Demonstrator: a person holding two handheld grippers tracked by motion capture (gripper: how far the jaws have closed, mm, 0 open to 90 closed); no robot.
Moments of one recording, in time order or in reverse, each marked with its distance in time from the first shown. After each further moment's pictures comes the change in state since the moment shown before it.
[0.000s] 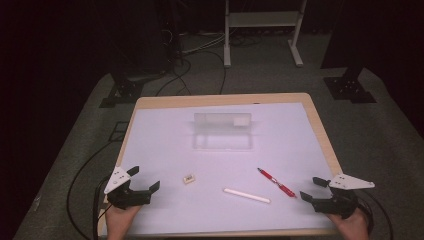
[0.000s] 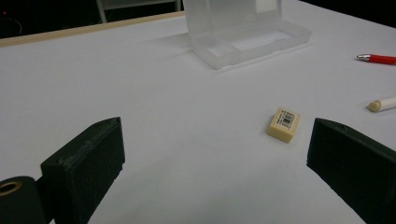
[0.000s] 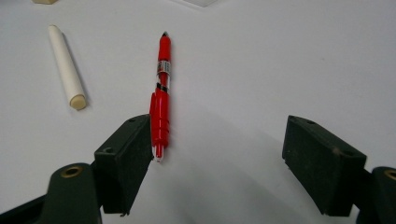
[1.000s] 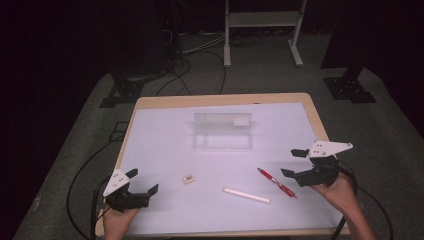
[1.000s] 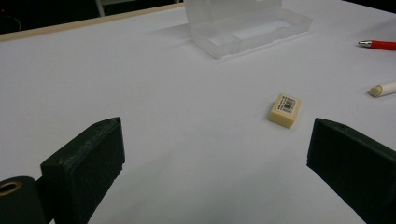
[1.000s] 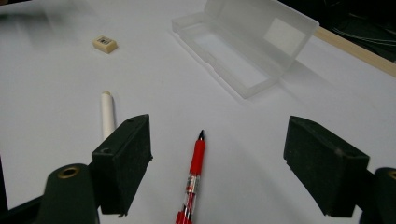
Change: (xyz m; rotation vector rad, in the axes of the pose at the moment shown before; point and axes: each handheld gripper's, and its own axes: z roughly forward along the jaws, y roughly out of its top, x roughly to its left) left arm 0.002 -0.006 -0.006 0.023 0.004 0.014; right arm 0.015 0.115 0.021 0.012 0.159 -0.212
